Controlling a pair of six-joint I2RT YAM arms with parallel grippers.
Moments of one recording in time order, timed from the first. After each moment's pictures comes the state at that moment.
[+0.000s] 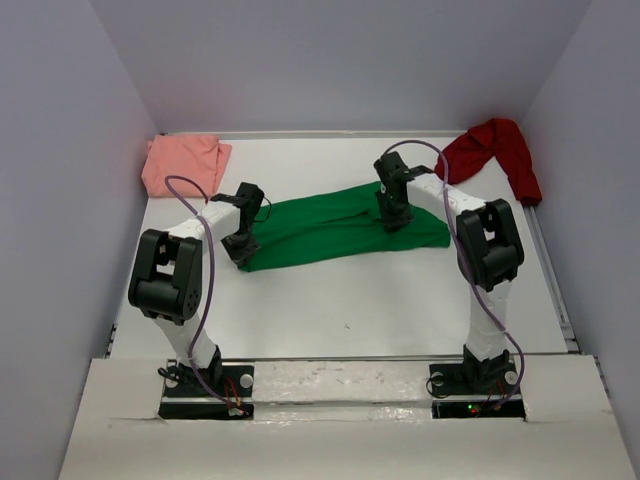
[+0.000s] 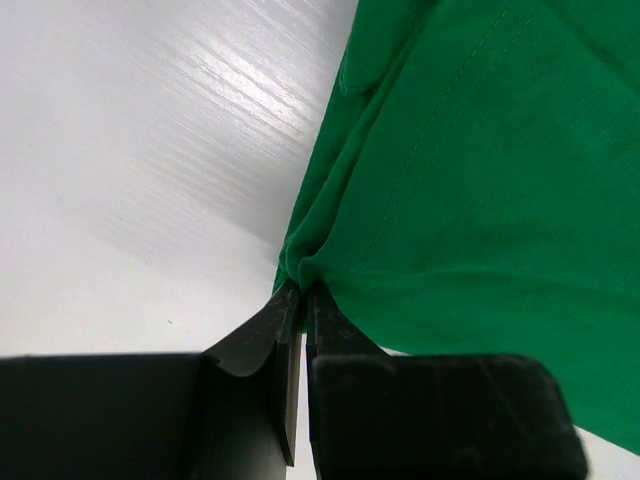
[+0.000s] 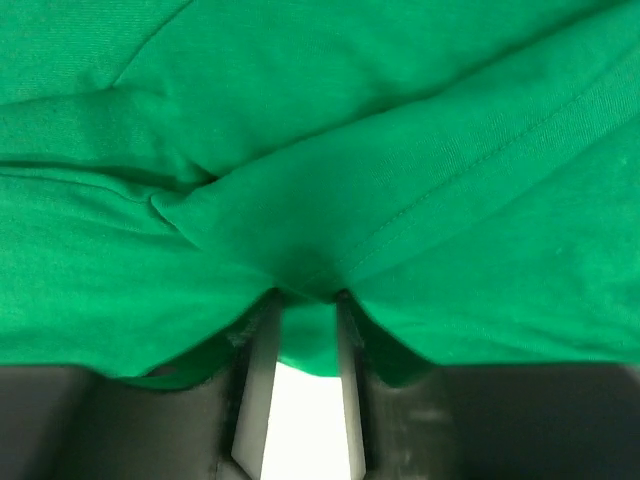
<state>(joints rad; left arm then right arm) -0.28 1.73 1.11 -0.83 -0.32 -0.83 0.40 2.04 1.57 -0.76 0.15 0.23</state>
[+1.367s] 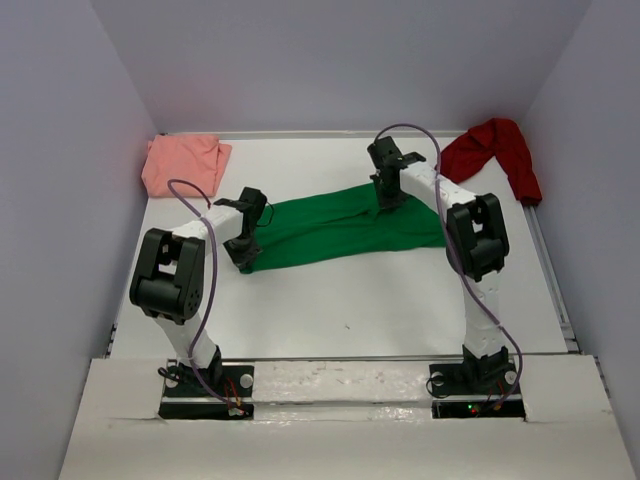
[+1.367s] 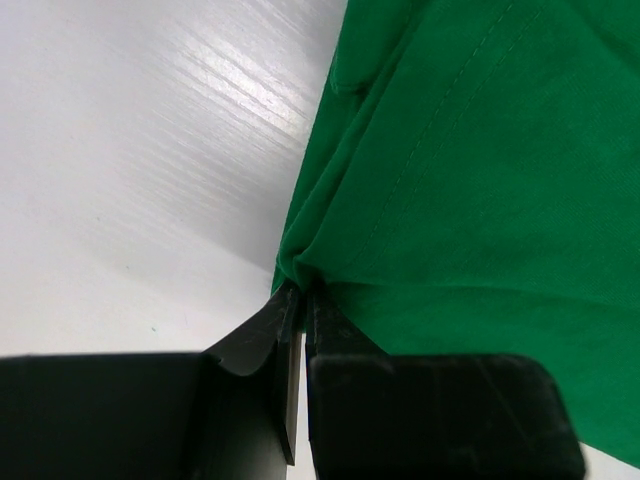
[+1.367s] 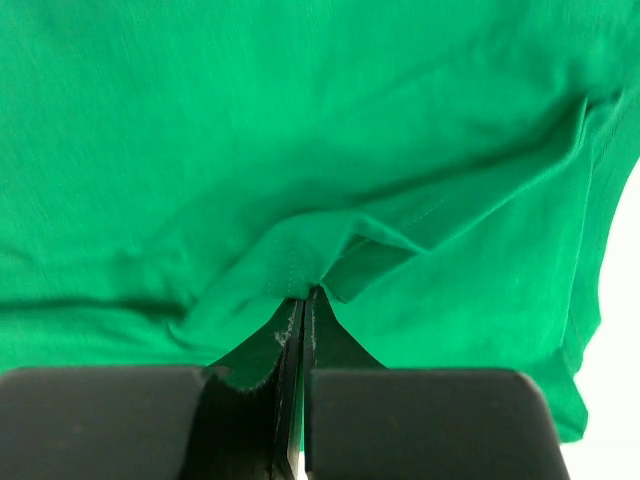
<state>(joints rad) -0.30 1.74 1.07 -0.78 -0.32 -0.85 0.40 2.17 1.80 -0.78 0.27 0.17</state>
